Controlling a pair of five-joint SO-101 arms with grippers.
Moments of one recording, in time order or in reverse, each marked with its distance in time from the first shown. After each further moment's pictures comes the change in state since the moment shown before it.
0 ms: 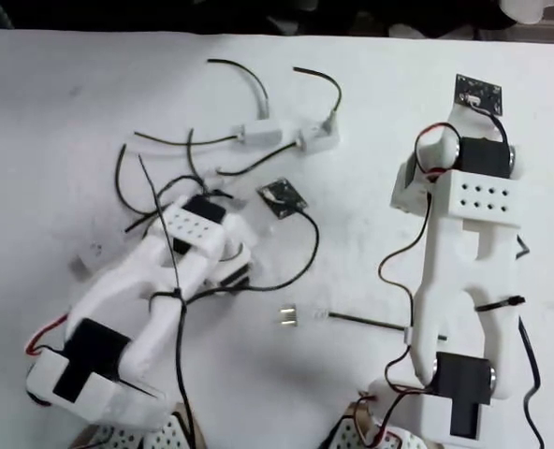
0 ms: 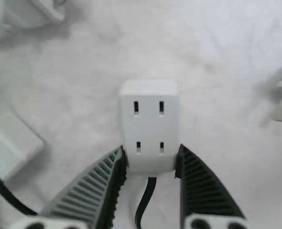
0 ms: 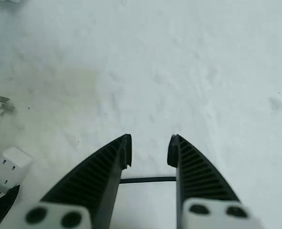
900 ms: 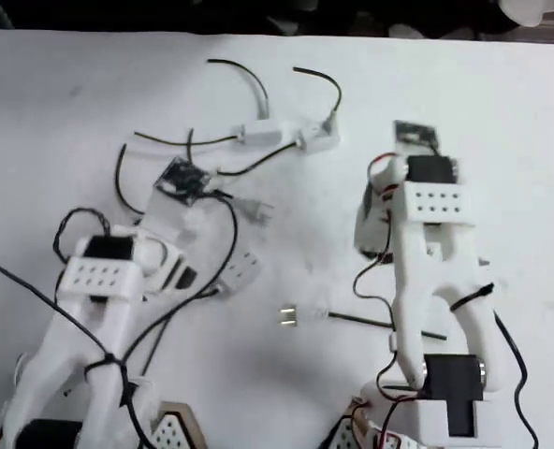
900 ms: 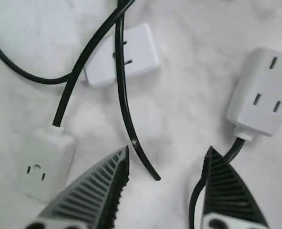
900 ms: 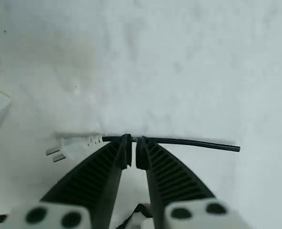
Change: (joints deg) left arm -20.1 -30.9 23.4 -8.3 3.7; right arm -9.0 0.0 15.8 0.3 -0.1
